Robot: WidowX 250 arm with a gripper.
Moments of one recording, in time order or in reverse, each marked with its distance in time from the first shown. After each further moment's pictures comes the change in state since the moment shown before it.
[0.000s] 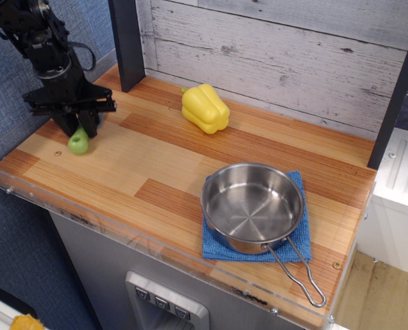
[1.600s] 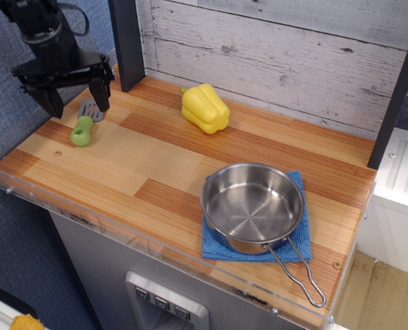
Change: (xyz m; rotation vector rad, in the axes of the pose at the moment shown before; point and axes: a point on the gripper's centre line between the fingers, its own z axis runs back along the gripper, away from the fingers) arm 0.003 -0.016 0.060 -0.055 -0.005 0.109
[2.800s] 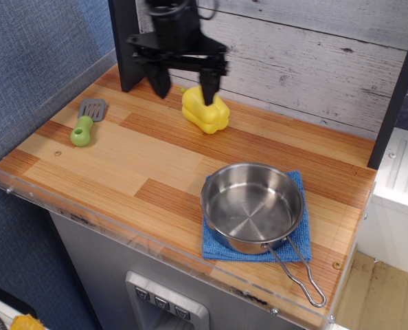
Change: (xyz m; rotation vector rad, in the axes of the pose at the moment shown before) arm -0.022 -0.137 0.016 -0.060 0.049 -0.436
